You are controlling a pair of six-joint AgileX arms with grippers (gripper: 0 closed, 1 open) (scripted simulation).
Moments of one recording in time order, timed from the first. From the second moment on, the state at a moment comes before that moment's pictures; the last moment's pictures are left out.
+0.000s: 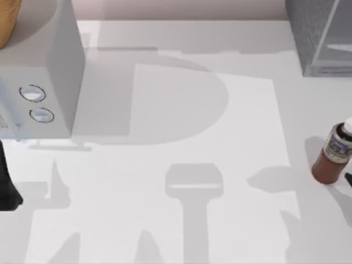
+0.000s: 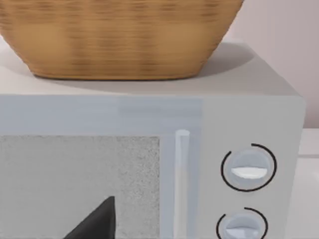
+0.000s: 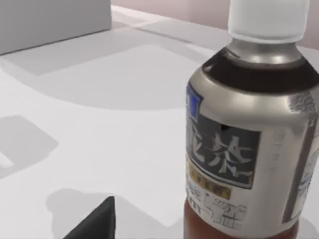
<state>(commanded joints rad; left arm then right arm) 0.00 0.00 0.00 0.00 0.00 0.00 -0.44 1.97 0.16 1.57 -1.19 -0.22</state>
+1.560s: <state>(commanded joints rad) 0.00 0.00 0.00 0.00 0.00 0.00 -0.20 2.08 0.27 1.65 -0.94 -0.12</state>
